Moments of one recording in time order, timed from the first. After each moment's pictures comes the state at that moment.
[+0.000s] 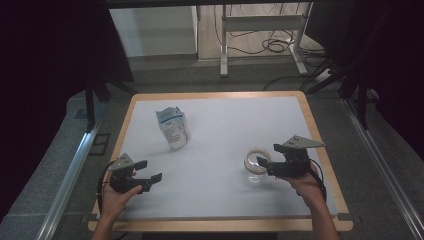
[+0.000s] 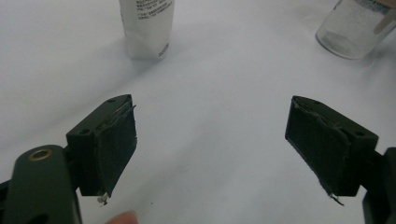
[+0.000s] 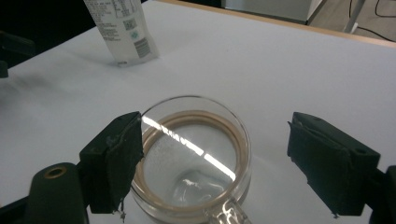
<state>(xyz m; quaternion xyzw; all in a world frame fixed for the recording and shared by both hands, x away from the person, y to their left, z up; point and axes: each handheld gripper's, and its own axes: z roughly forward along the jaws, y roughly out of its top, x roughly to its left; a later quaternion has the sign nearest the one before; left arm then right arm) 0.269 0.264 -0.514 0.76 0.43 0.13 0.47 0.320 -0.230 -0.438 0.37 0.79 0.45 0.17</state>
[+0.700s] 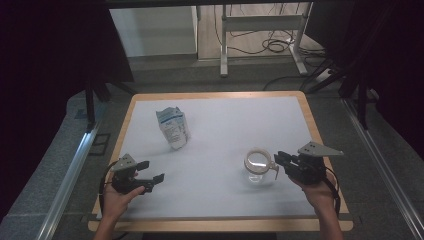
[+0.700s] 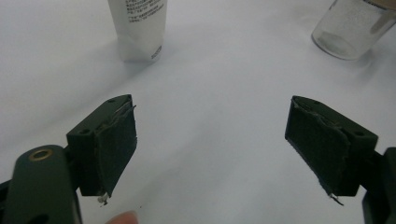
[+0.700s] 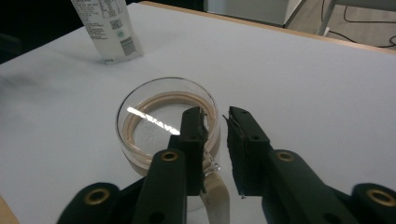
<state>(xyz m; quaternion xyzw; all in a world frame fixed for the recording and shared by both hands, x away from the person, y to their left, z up) 0.267 0.254 -0.510 0.76 0.43 0.13 0.46 0.296 -0.256 -0.430 0.38 0.78 0.45 0.20</state>
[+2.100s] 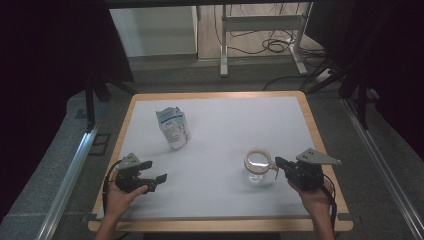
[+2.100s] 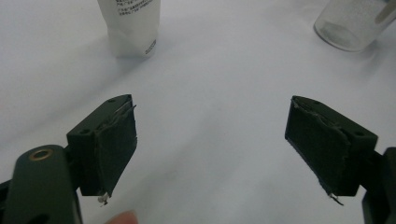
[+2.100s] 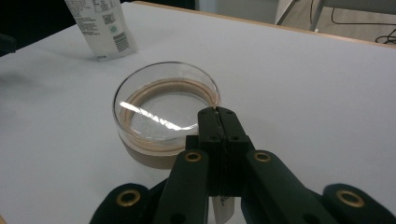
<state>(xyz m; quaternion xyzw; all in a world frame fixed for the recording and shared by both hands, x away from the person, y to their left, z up) 0.273 0.248 -0.513 0.77 0.42 0.12 0.45 0.287 -0.253 -0.445 0.39 0.77 0.45 0.22</state>
